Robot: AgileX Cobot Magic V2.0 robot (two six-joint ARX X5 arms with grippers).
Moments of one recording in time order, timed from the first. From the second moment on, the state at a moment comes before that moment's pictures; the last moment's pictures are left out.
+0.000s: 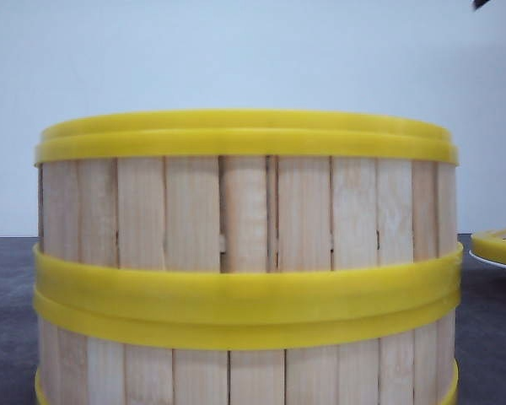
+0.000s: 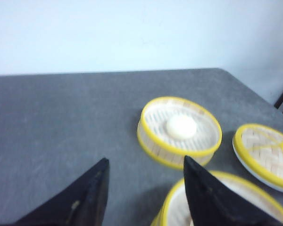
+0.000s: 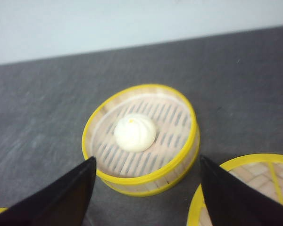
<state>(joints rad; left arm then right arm) -0.61 0.56 0.94 -0.64 -0.11 -0.23 0.12 0.89 0.90 -0.43 -0.23 0.27</state>
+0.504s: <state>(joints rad) -0.61 0.29 0.86 -0.84 -0.07 -0.29 0.12 1.47 1.11 -0.31 -0.21 0.28</state>
